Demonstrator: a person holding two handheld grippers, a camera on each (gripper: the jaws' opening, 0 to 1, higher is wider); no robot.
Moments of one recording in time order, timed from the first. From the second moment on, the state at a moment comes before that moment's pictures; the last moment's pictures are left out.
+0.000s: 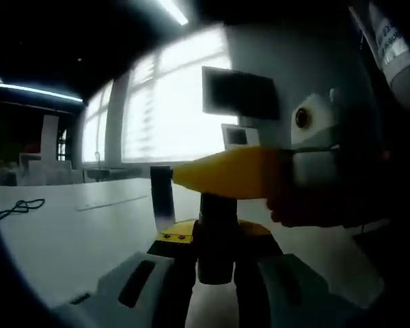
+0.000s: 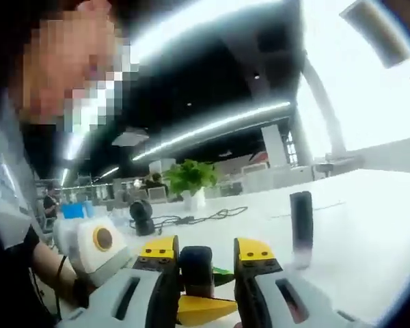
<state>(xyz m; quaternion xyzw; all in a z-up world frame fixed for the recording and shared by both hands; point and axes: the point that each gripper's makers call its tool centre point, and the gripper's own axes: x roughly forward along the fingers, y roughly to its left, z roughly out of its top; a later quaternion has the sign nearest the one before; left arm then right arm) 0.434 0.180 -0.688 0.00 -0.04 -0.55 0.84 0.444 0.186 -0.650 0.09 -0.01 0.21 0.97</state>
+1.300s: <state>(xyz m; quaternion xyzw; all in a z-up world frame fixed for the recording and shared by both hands) 0.430 0.177 -0.693 0.01 -0.03 -0.55 0.84 0.436 0.208 -0.652 -0.04 -0.01 0.22 0.97</state>
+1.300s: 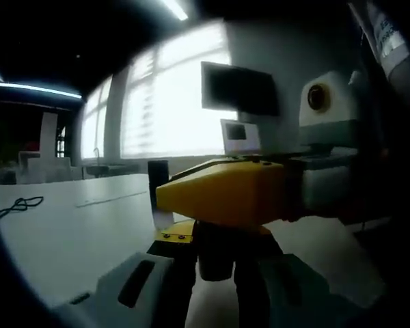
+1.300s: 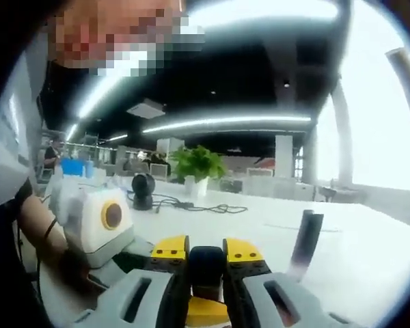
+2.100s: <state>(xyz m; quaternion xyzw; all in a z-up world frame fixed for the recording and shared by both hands) 0.423 0.167 -0.710 0.01 0.02 -0.59 0.81 0.433 0.206 -0.670 -0.01 0.01 0.32 0.95</state>
